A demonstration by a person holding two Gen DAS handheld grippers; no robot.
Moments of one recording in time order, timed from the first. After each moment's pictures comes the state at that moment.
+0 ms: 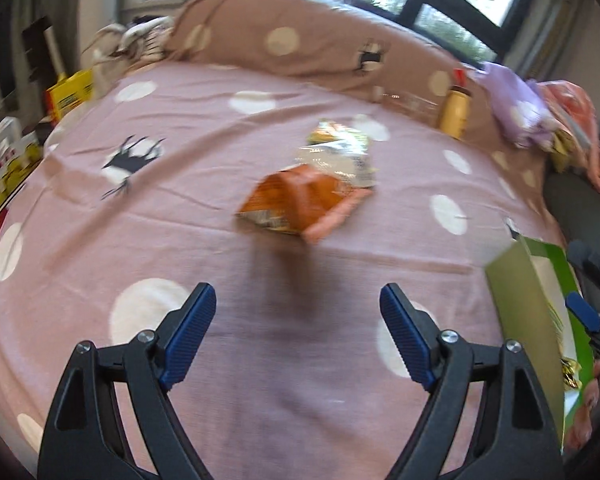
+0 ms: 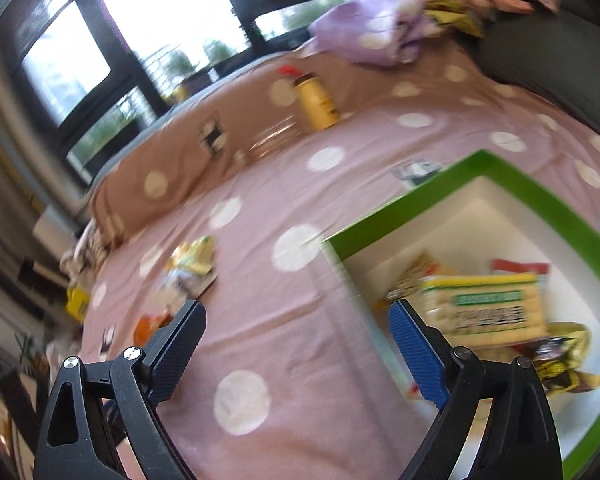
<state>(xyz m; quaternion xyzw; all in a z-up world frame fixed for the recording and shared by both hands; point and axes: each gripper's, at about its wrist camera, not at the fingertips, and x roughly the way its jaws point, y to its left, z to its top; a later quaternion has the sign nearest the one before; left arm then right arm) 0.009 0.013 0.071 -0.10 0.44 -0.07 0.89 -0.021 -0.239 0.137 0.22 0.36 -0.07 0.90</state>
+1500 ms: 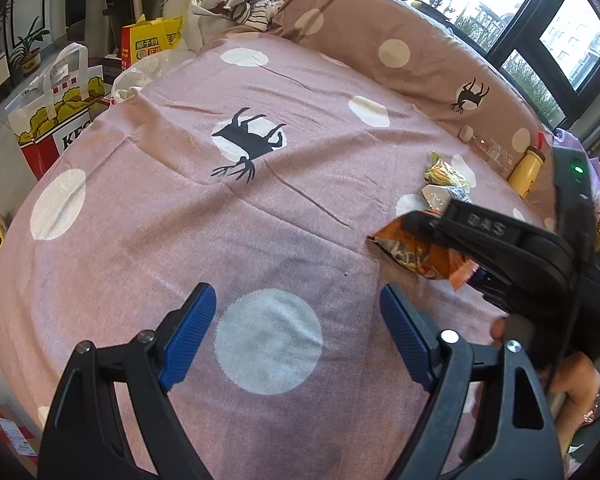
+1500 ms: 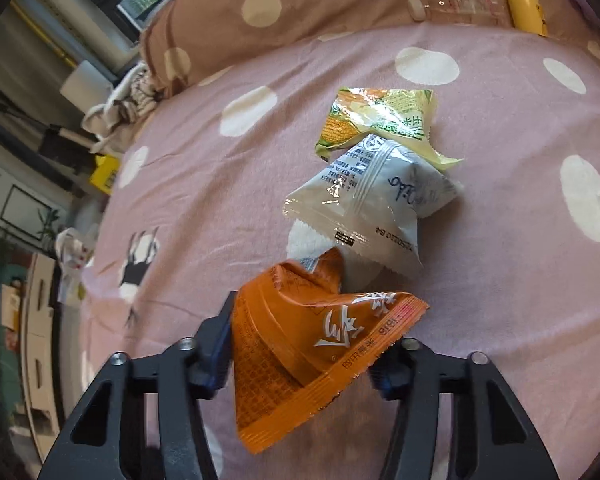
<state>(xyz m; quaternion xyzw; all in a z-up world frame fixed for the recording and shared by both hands) 0.024 0.099 0.061 -0.19 0.46 0.03 0.87 0.131 -0.073 0.063 0.15 0.53 0.09 0.83</state>
